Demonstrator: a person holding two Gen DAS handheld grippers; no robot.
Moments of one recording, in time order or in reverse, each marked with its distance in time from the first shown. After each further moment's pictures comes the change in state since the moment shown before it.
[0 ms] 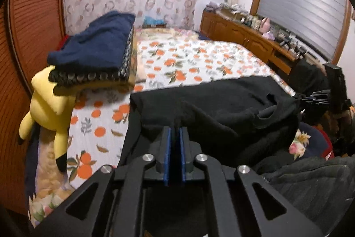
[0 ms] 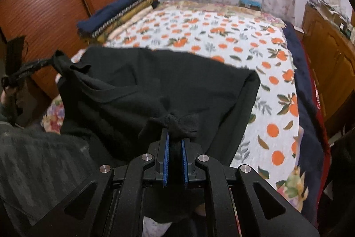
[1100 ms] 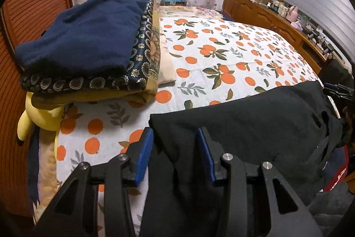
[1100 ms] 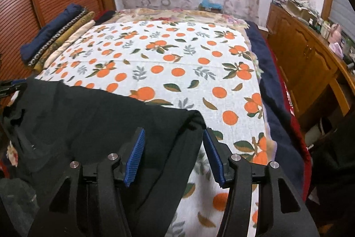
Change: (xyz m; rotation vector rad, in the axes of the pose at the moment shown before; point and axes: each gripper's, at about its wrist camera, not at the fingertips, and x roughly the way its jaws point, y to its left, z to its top) left arm 0.123 0.047 0.050 -0.054 0.144 0.099; right arm 0.060 -0.086 0.059 0.115 -0.052 -0.243
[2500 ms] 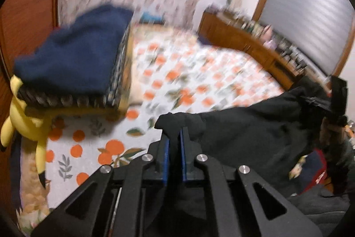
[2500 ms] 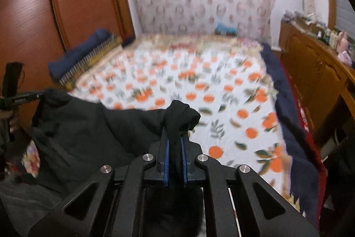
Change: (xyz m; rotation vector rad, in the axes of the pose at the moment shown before) left arm -0.070 -0.023 -0.002 0.006 -0.182 -0.198; right arm -0.068 0.029 -0.007 -0.001 -0.218 0.133
